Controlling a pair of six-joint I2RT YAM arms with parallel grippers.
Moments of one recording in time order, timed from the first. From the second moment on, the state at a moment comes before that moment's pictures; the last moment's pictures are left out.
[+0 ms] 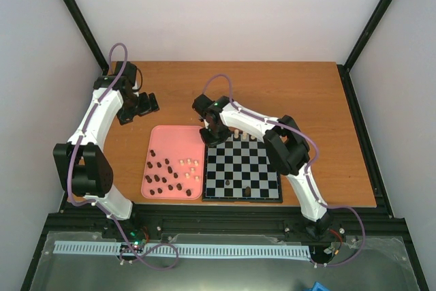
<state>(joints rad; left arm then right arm) -0.03 1.61 1.48 -1.11 0.05 -0.44 0.81 2.23 1.84 -1.03 -0.09 0.36</state>
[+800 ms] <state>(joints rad) -0.03 1.63 1.49 -1.11 0.05 -0.44 0.81 2.22 1.87 -1.07 -0.11 0.32</state>
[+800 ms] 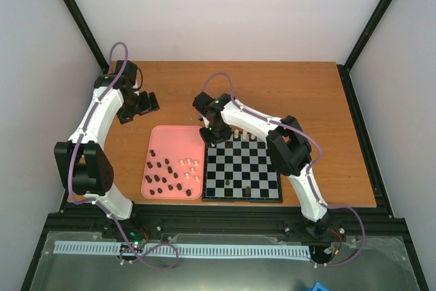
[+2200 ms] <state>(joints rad) -0.03 1.64 1.50 -1.11 0.05 -0.44 0.97 2.32 1.98 -1.17 -0.22 0.18</state>
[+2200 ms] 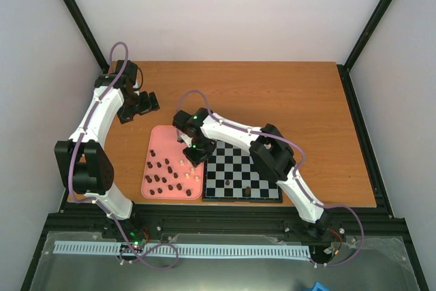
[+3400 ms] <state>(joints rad) -0.03 1.64 1.50 -1.11 0.05 -0.44 0.97 2.34 2.02 -1.19 -0.18 0.15</state>
